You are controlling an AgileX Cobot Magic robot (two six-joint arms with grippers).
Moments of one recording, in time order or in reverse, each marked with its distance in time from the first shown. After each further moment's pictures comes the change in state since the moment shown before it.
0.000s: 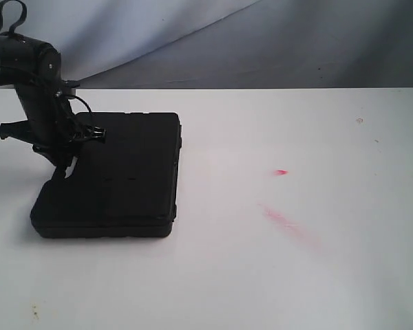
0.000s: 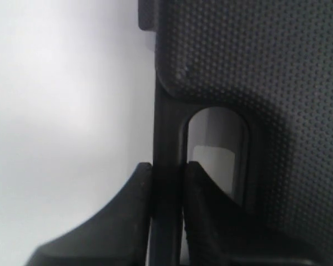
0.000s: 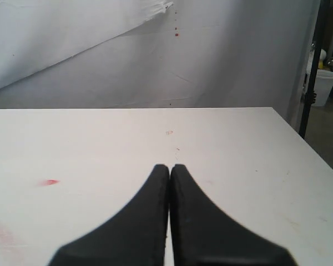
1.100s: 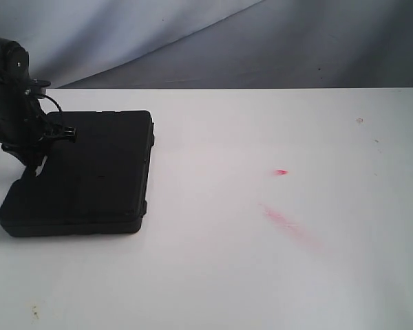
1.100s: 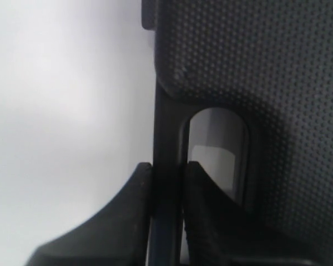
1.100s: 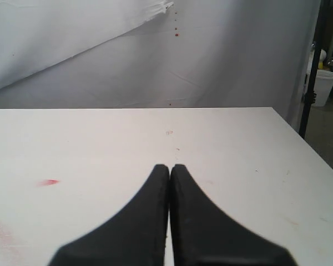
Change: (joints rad) left arm 0.103 0.000 0.000 0.034 0.002 0.054; right arm 0.000 0.000 0.000 0.000 0.000 0.000
